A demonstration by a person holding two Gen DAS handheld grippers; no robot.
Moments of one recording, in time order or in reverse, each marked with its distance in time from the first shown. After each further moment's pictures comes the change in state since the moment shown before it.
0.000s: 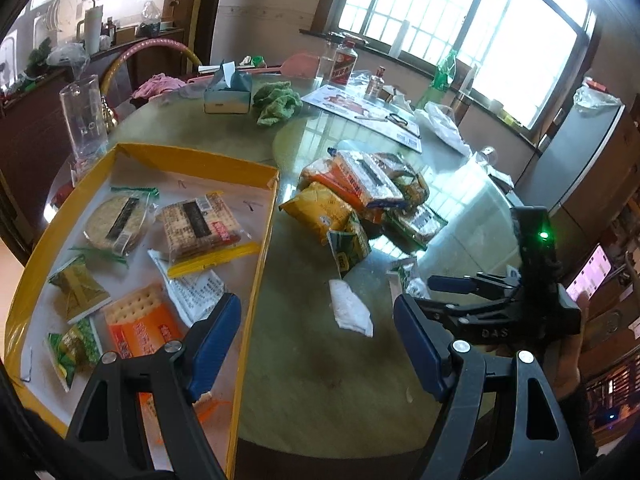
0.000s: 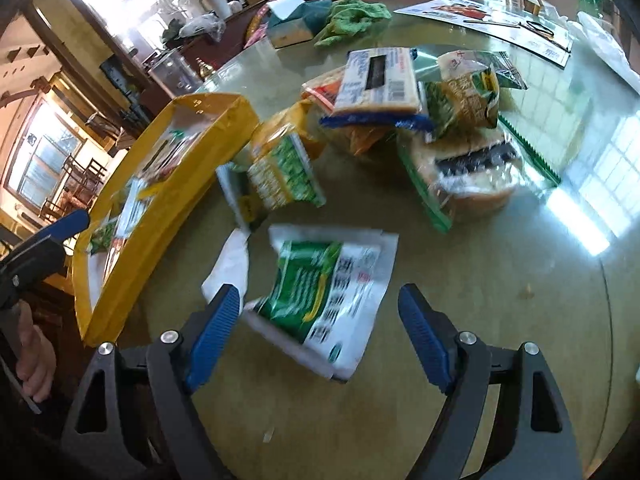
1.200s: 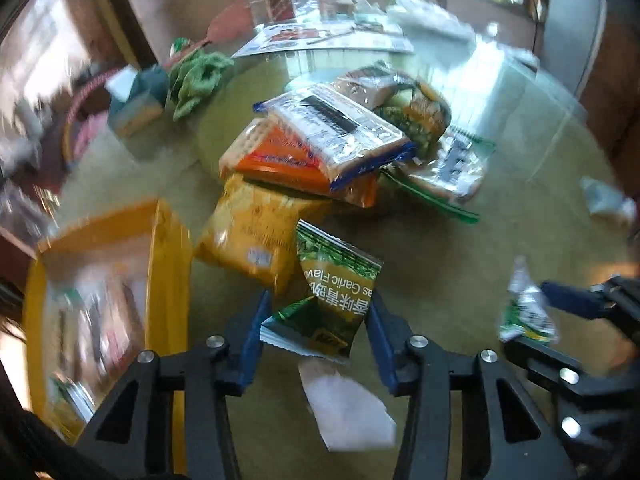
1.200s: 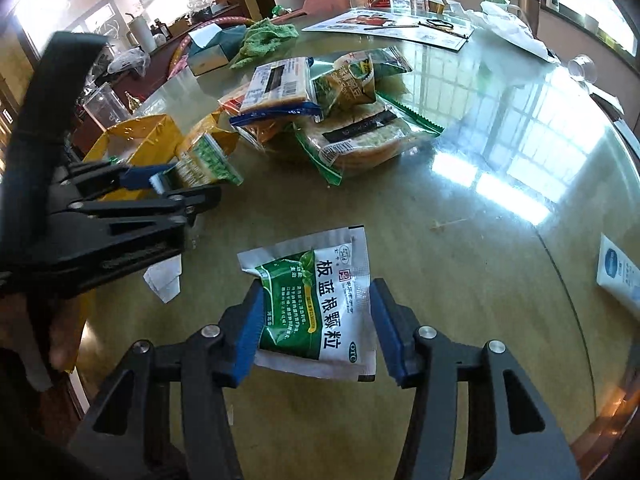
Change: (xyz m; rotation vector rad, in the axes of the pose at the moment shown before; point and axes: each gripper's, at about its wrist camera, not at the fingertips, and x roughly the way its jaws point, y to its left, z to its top) left arm 0.133 -0.063 0.038 0.317 0.211 0.151; right arm -0.024 -0.013 -0.035 0.168 -0.104 -0.264
